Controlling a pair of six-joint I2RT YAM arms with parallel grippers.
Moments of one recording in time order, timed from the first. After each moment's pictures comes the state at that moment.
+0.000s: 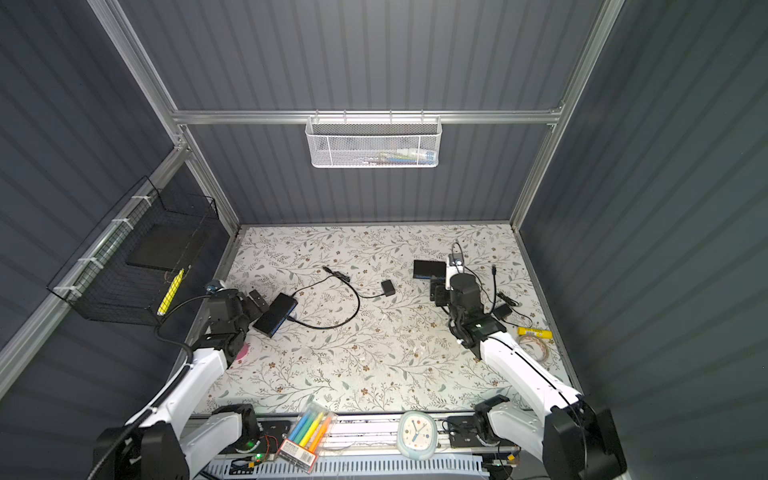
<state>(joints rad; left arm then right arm) -0.01 1.07 0.48 0.00 -0.31 -0.41 0.31 1.04 0.52 0.13 0.32 0.09</state>
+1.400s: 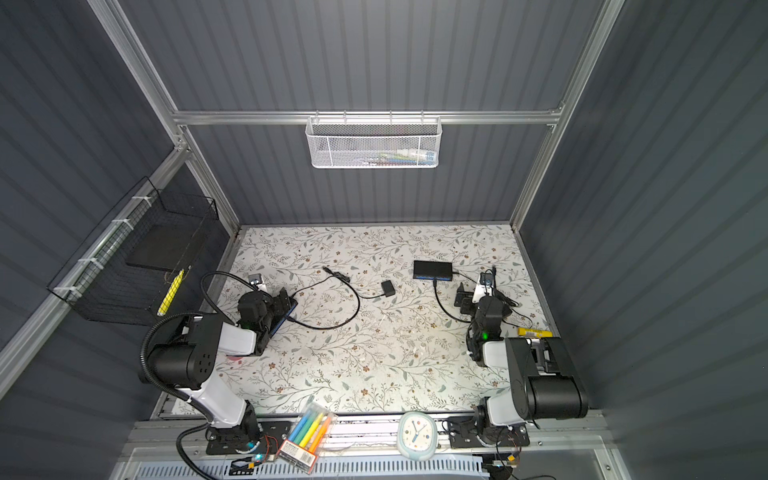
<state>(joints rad) -0.04 1.70 0.43 0.88 -0.20 -0.06 0.01 1.46 0.28 0.96 0.13 0.01</state>
